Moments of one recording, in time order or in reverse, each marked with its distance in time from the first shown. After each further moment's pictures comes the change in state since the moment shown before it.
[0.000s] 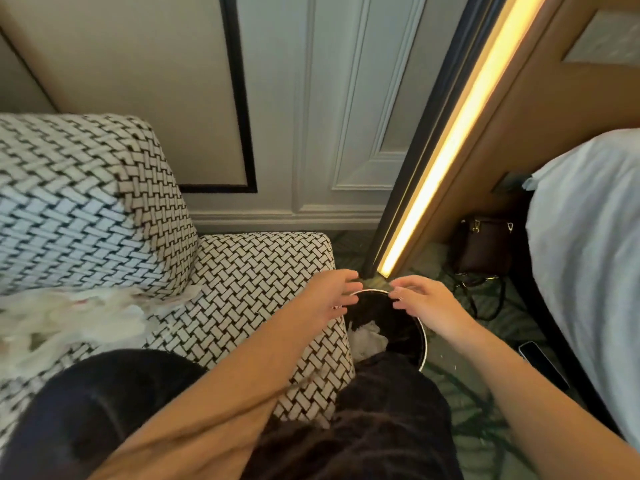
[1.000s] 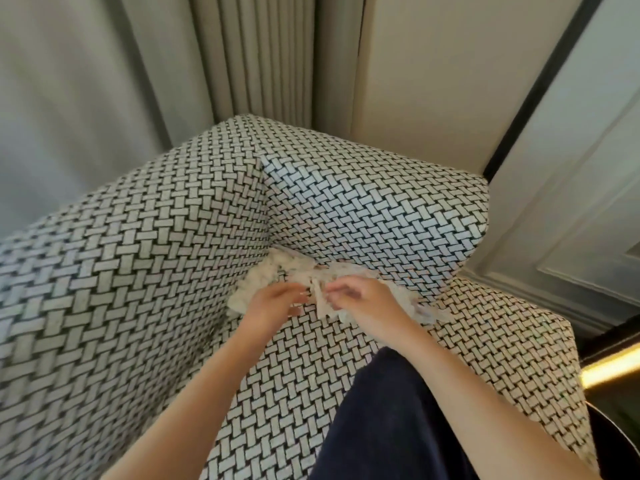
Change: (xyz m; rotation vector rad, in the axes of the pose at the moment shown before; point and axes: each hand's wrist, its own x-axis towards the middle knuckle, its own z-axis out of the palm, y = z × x) left_hand -0.251 -0.106 -0.338 -0.081 0.813 0.297; right_hand -0.136 -0.235 0.352 -0.303 -0.608 -0.688
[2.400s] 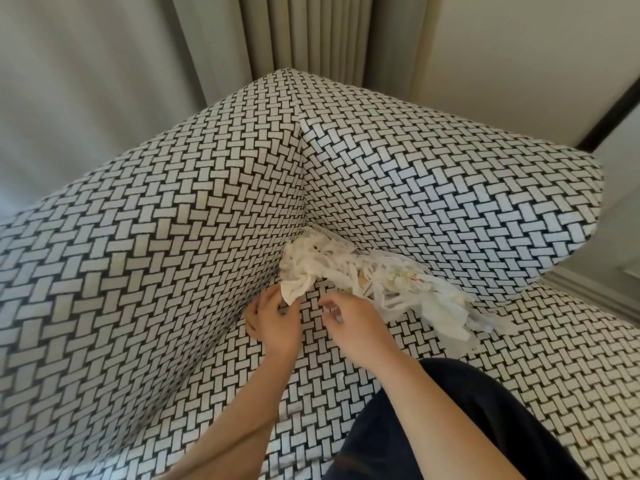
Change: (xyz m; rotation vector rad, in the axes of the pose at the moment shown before) left_hand 0.055 -0.104 0.016 0.124 0.701 -0.015; right_hand 0.036 0.028 0.076 -0.165 -0.114 -0.044
